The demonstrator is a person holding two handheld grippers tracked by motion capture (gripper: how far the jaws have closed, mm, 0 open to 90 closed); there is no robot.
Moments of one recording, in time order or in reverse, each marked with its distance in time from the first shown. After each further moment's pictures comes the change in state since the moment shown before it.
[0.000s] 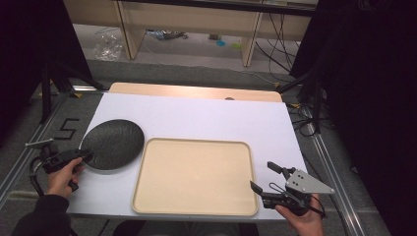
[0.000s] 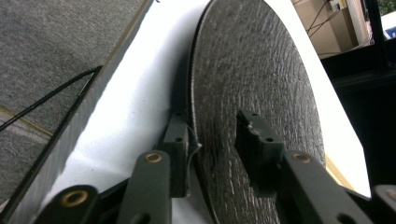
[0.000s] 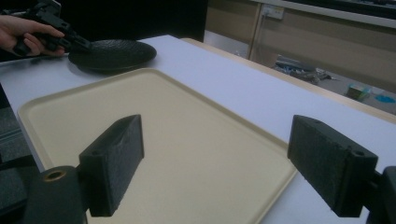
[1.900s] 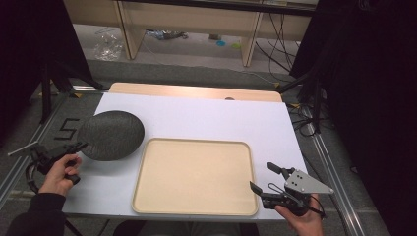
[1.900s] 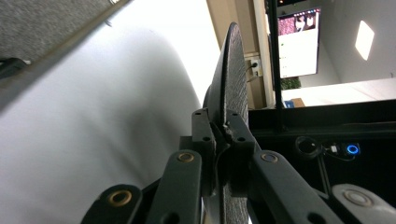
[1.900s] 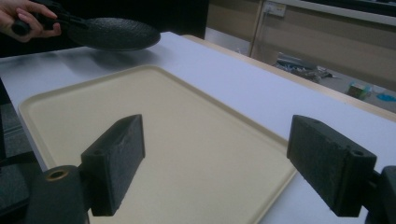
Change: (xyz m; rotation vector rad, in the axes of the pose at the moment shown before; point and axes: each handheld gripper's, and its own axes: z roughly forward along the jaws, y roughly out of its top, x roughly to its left) left arm -0.010 -0.002 -0.017 -0.136 -0.258 -0.287; right arm 0.001 -0.001 0.000 0.017 0.002 -0.006
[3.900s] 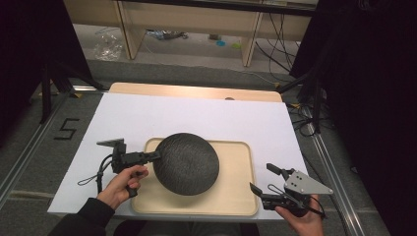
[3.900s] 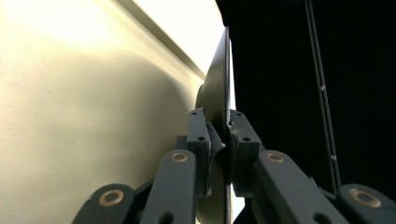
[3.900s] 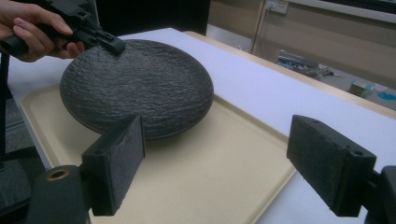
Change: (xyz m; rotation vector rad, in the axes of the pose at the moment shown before) left arm -0.067 -0.159 0.085 0.555 -0.079 0.192; right arm 0.001 -0.002 0.000 0.010 0.001 -0.011
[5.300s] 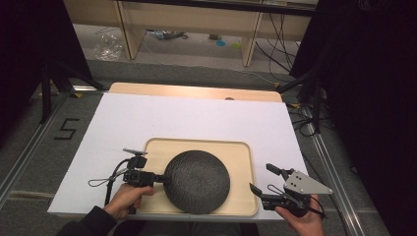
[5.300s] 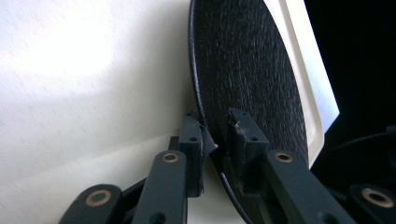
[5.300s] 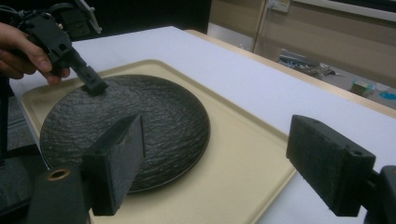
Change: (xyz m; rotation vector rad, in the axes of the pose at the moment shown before) left arm -0.011 -0.043 0.018 0.293 0.250 0.372; right arm 0.000 0.000 0.000 0.010 0.011 -0.001
